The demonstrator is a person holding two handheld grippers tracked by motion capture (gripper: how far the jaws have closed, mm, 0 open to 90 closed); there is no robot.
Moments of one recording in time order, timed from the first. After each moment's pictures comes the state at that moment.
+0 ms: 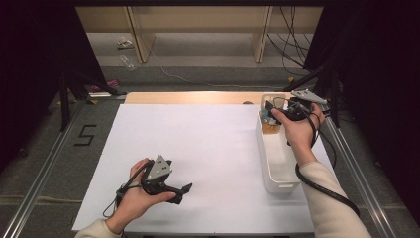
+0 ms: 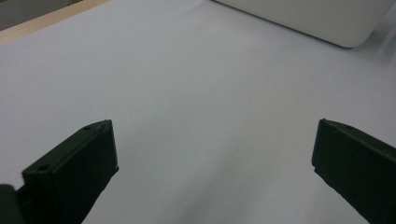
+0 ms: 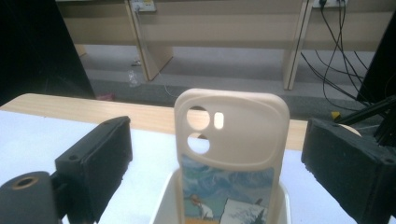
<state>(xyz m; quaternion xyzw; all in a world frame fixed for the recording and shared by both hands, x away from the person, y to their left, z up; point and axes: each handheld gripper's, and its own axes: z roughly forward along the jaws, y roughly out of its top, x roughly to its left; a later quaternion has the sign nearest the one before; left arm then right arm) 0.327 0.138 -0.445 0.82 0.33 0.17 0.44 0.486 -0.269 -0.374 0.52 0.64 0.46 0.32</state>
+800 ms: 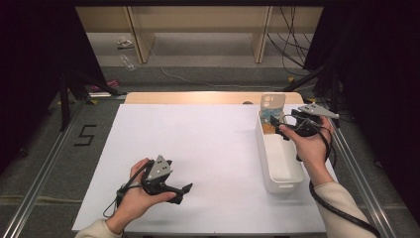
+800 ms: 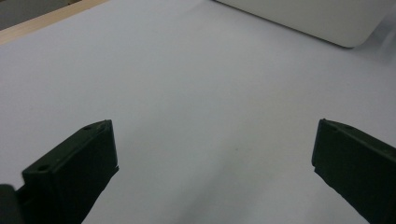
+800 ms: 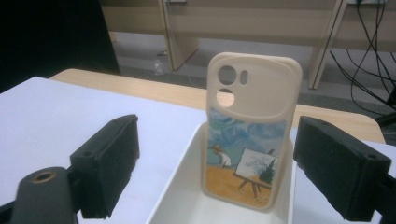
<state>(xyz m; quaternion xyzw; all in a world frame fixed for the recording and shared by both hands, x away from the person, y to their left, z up) 0.327 0.138 -0.445 0.82 0.33 0.17 0.44 0.438 -0.283 -0.376 0.48 0.68 0.48 0.29</state>
